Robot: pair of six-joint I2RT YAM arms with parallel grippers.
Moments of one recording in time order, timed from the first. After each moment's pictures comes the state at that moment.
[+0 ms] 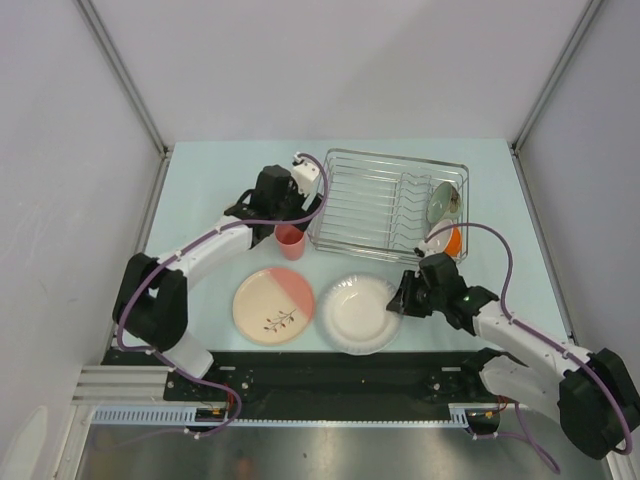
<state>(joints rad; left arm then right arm) -0.50 1.60 1.14 -0.12 -0.08 0.25 0.56 0.99 0.42 -0.27 -0.17 0.70</state>
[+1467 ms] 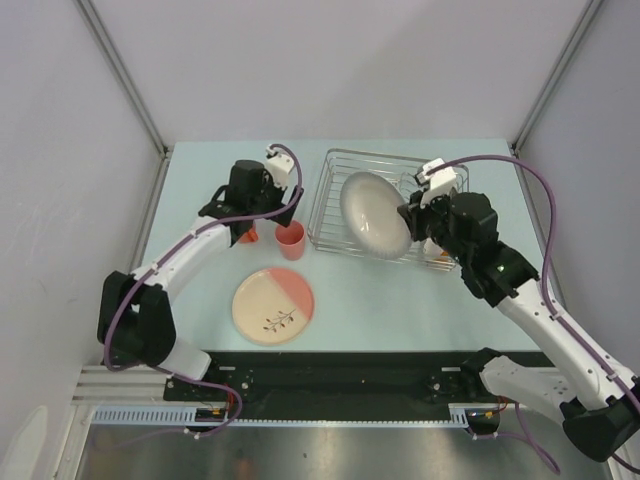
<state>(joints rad) -0.40 1.50 1.14 -0.21 0.01 0.21 0.58 0.96 1.04 -0.36 0.04 0.07</state>
